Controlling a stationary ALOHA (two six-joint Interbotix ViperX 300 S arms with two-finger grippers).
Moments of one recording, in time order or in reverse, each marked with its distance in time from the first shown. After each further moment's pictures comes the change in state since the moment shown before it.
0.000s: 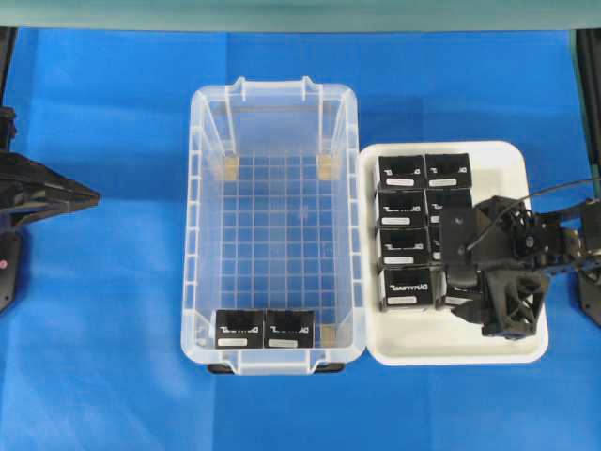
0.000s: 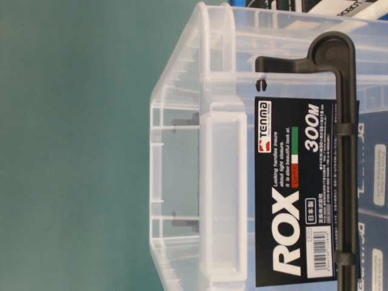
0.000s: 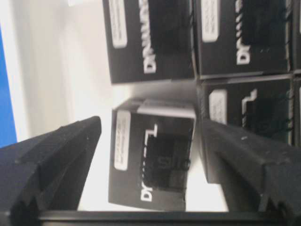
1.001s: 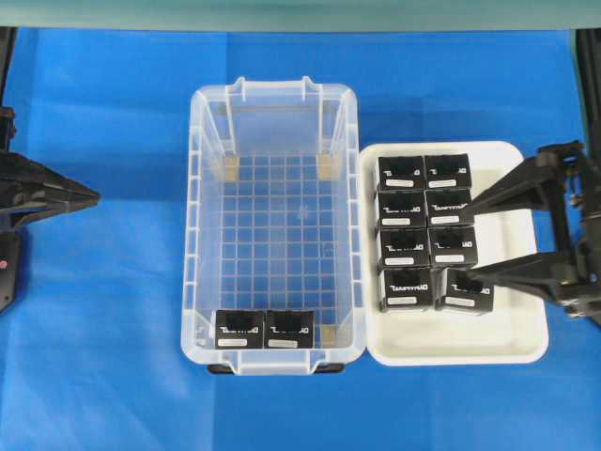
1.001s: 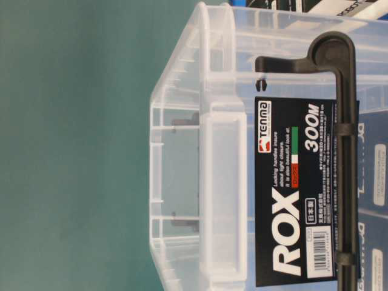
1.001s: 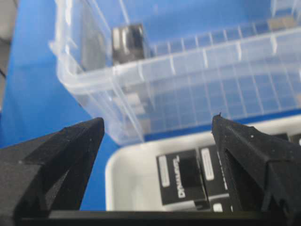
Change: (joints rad) left arm 0.000 -0.005 0.000 0.000 0.002 0.003; right arm -0.015 -0.494 -0.014 -0.006 -0.170 0.123
